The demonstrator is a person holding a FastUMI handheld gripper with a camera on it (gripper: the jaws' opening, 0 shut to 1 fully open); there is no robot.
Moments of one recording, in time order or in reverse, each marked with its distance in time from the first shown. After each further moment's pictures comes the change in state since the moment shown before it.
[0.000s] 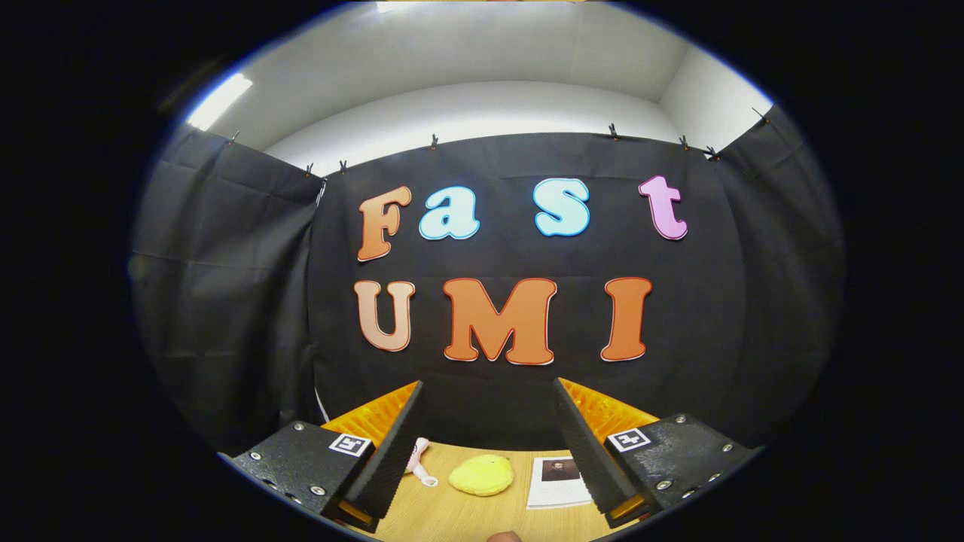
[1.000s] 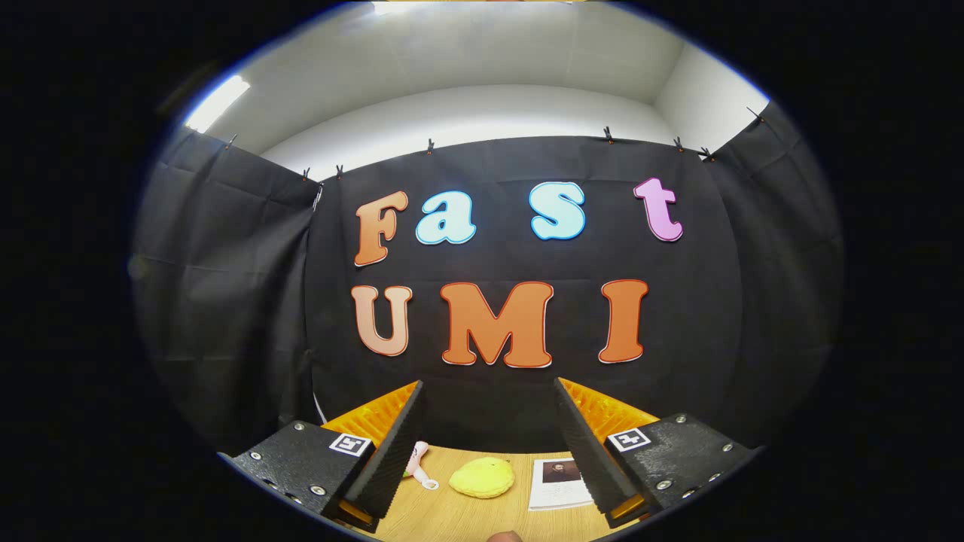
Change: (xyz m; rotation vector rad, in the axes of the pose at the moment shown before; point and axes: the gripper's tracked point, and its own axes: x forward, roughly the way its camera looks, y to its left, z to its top) arm 0.002 0.000 0.002 0.011 -0.024 -0.012
